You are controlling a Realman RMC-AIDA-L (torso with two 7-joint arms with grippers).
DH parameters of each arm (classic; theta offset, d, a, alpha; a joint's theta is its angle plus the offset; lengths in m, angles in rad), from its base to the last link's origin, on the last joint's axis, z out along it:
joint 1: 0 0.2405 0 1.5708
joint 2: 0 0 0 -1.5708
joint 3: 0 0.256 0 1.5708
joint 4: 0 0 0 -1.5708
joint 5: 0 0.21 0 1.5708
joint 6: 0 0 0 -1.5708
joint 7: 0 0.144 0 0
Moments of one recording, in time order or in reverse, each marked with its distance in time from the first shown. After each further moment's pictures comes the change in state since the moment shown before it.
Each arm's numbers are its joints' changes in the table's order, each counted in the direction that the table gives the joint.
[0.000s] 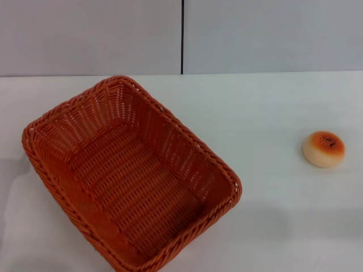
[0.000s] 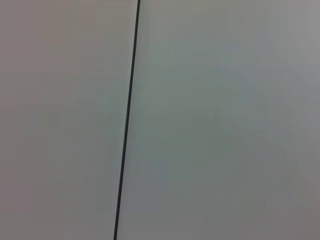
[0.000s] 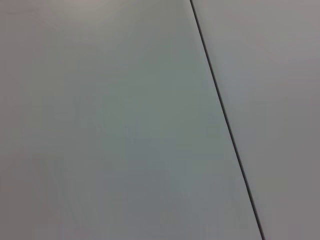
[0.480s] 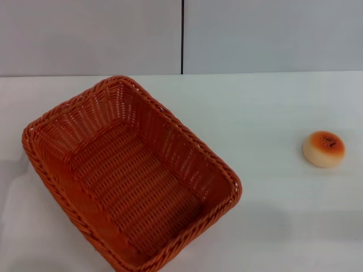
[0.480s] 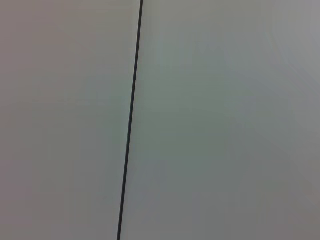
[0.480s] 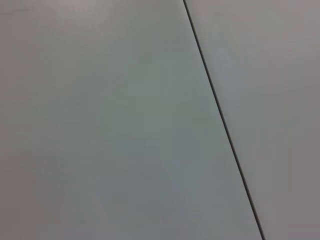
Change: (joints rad) left arm 0.008 -0.001 0.000 -0.005 0.001 -0.006 -0.007; right arm -0.005 0.000 0.002 -0.024 -0.001 0.005 0.001
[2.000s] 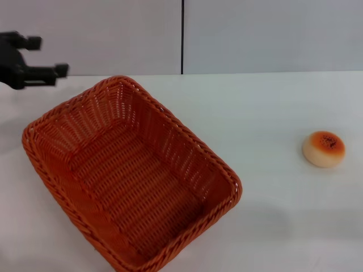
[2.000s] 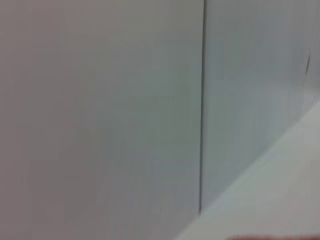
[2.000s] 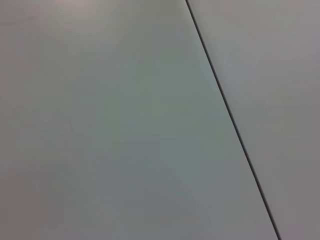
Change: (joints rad) left arm -0.202 -0.011 0.681 -1.635 0.799 0.217 -1.687; right arm 0.022 -0.003 0.000 -0.034 0.002 0.018 0.002
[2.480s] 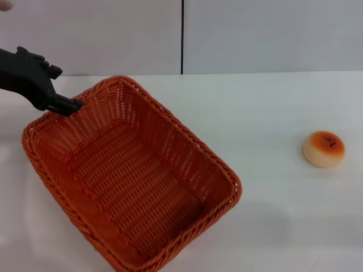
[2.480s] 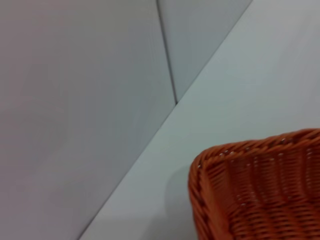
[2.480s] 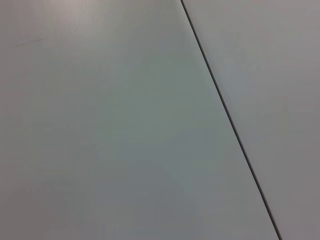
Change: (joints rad) left arm -0.148 0.008 0.257 -0.156 0.442 -0.114 -0.243; right arm -0.011 0.001 0.000 -0.015 0.000 0.055 0.004
